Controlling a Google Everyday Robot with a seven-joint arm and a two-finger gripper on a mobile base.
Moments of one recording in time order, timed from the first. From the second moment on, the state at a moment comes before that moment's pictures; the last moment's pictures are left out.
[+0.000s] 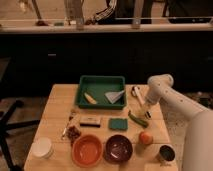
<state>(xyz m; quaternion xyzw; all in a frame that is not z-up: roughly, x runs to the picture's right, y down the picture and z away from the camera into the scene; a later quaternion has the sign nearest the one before) 0.287 0.131 0.939 -0.30 0.09 0.37 0.87</state>
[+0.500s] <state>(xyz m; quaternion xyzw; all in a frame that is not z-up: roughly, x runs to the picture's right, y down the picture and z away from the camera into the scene) 0.292 0.129 0.938 -0.31 0.09 0.38 0.87</state>
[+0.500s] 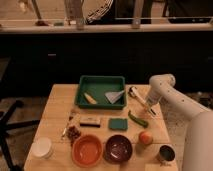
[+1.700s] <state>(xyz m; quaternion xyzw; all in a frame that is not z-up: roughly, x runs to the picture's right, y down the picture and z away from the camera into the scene) 0.296 0.071 0.885 -0.26 0.01 0.39 0.88</state>
